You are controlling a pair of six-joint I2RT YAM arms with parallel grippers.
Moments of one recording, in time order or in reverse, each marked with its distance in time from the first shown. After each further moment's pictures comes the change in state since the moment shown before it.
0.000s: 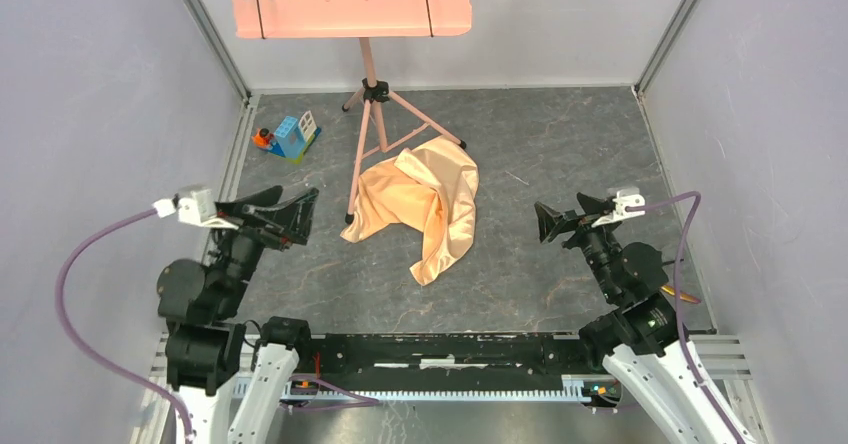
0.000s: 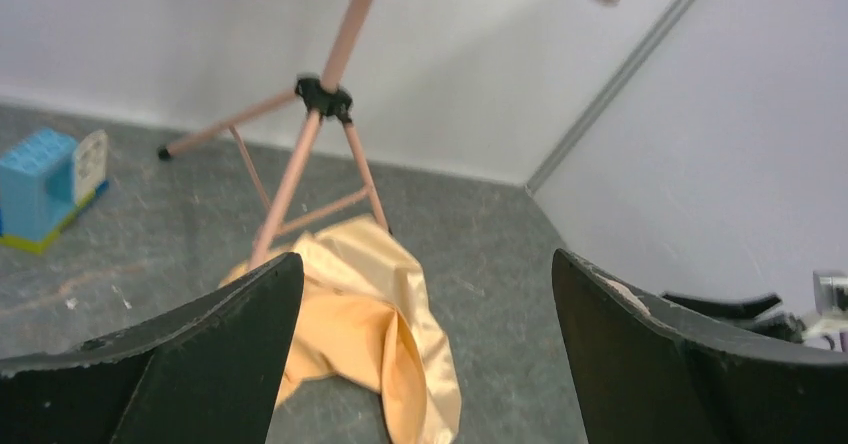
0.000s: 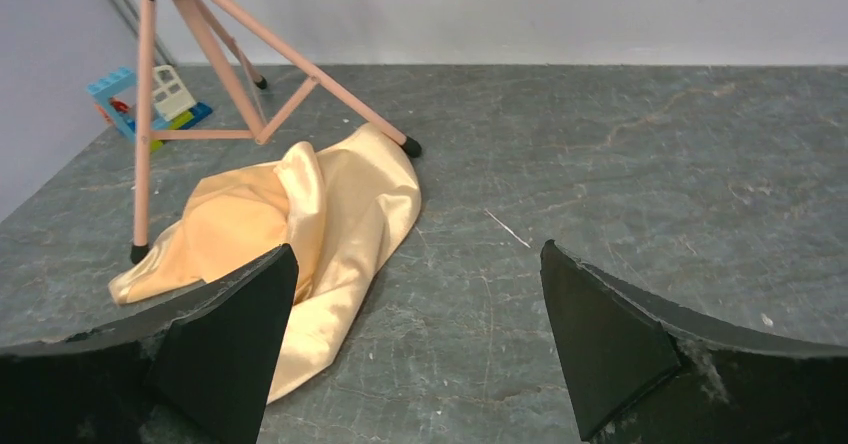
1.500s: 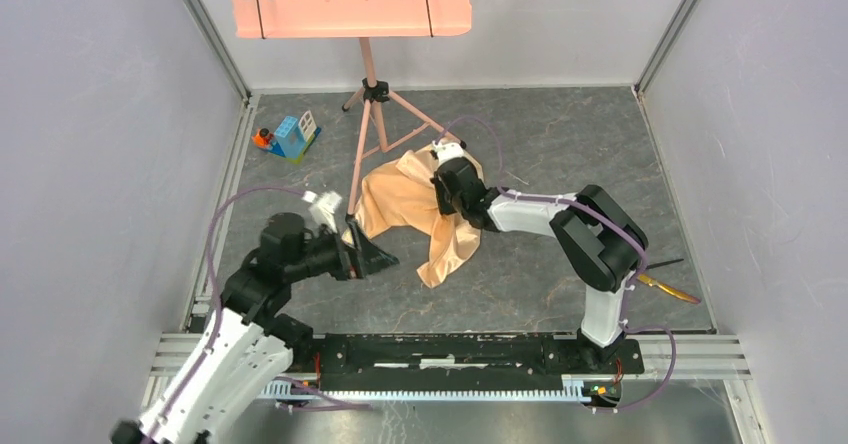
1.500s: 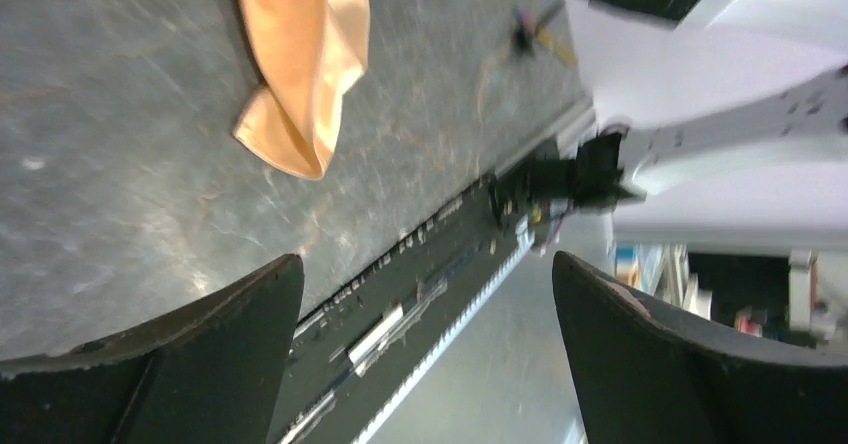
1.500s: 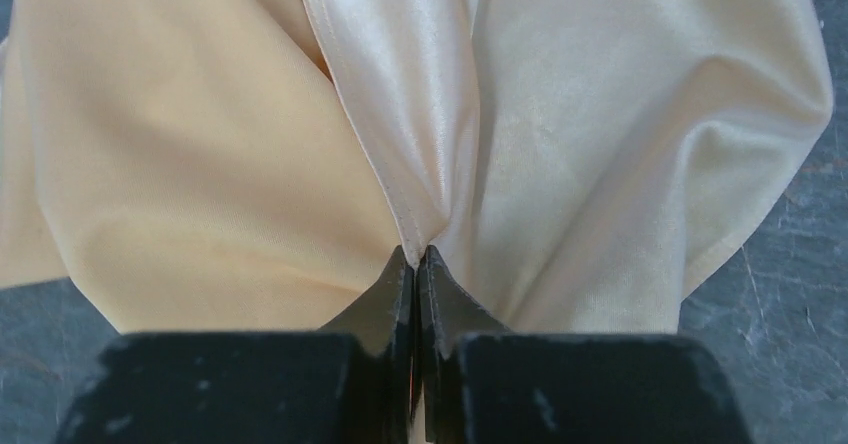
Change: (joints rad) left arm -0.218 0.210 -0.335 -0.150 0.422 -0.192; right arm 0.279 1.611 0.660 0.223 0.073 0.115
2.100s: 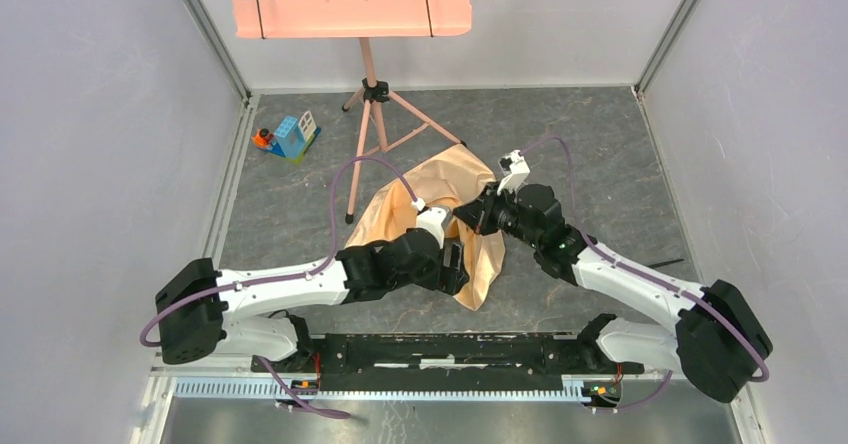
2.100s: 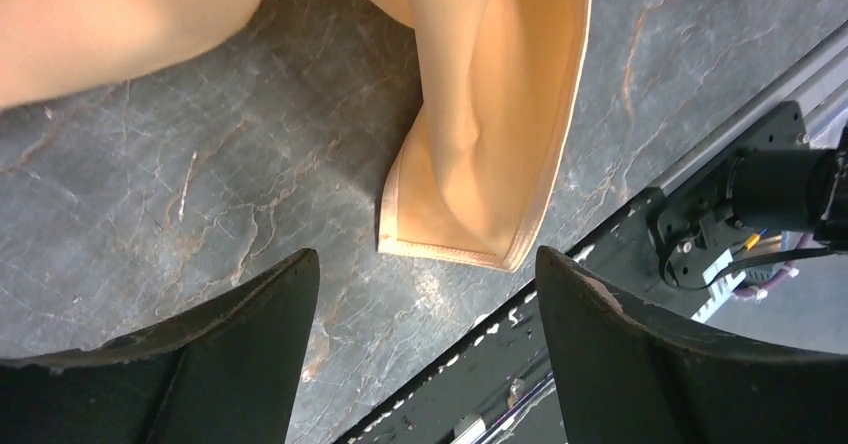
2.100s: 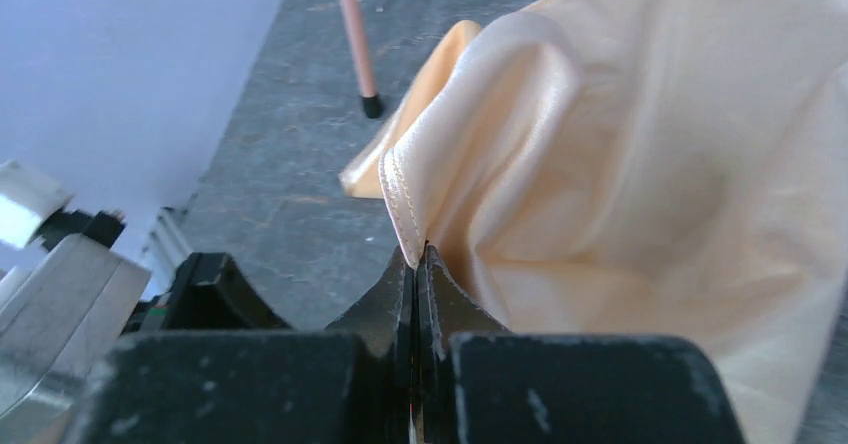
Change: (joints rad) left arm -0.815 0.756 0.163 0.351 -0.779 0.000; right arm -0.053 -0.713 -0.496 0.156 -0.330 0.335
